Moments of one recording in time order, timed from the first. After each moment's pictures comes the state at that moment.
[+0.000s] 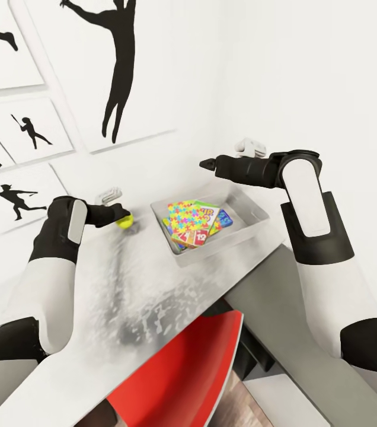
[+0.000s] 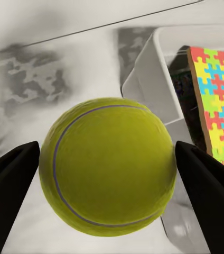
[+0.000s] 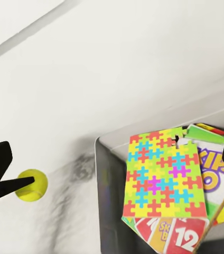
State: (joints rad) left arm -1.19 0.00 0.26 -0.94 0.17 1.04 -0.09; right arm -1.23 -0.01 0.27 -1.50 -1.08 1.03 -0.55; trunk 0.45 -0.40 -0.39
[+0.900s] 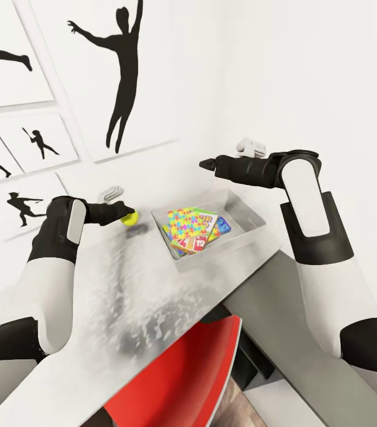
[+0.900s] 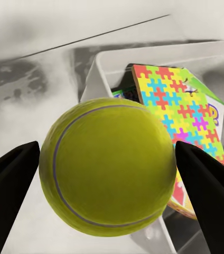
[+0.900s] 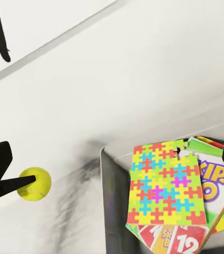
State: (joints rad) left arm -1.19 0.00 0.26 -0.94 0.16 1.04 -0.22; right arm -1.23 -0.01 0.27 -1.50 -1.08 1.03 -0.55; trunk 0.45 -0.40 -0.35
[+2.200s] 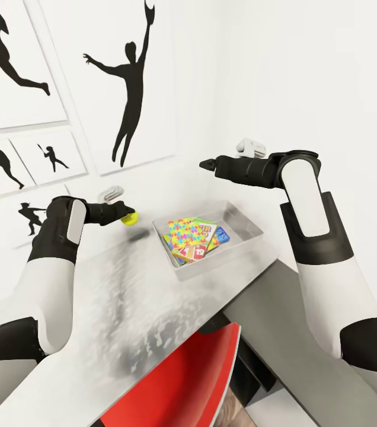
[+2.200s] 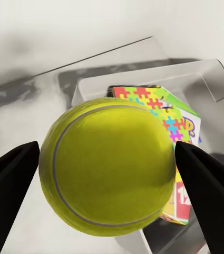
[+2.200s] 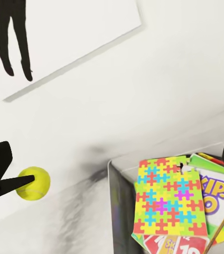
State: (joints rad) left arm -1.19 0.00 0.26 -0.94 0.16 1.04 -0.22; right arm -1.23 -0.01 0.27 -1.49 -1.08 1.03 -0.55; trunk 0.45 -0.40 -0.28
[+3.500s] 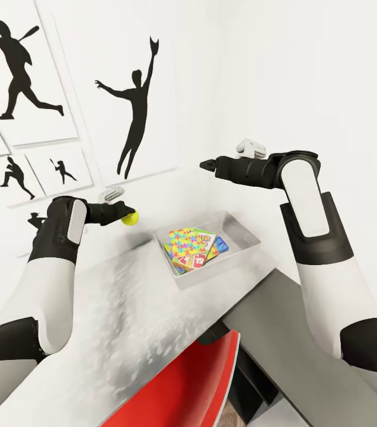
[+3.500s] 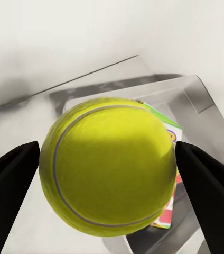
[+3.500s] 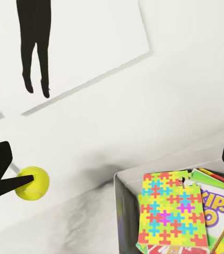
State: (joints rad) left arm -1.19 0.00 0.26 -0.94 0.16 1.04 -0.22; right arm -1.23 -0.01 0.27 -1.49 -1.08 1.03 -0.55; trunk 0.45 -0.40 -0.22
